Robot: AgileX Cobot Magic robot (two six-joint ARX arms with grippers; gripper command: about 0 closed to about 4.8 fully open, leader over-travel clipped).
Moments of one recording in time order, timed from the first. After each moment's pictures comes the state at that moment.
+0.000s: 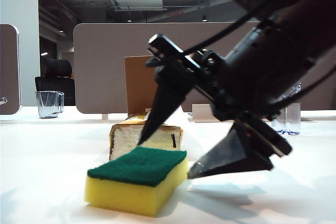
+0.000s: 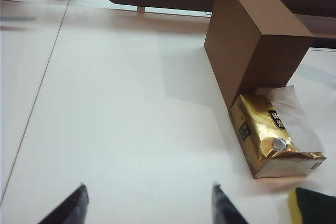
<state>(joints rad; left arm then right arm) -0.34 0.11 0.64 -0.82 -0.16 -0.17 0.87 1.43 0.56 0.11 -0.18 0.80</state>
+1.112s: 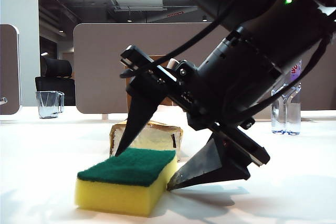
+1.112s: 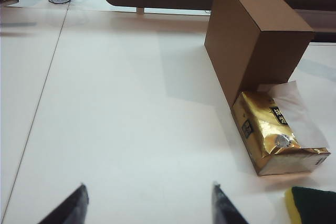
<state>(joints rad) -0.34 0.11 0.64 -0.82 -0.16 -0.13 0.91 1.53 0.64 0.10 -0.18 0.83</state>
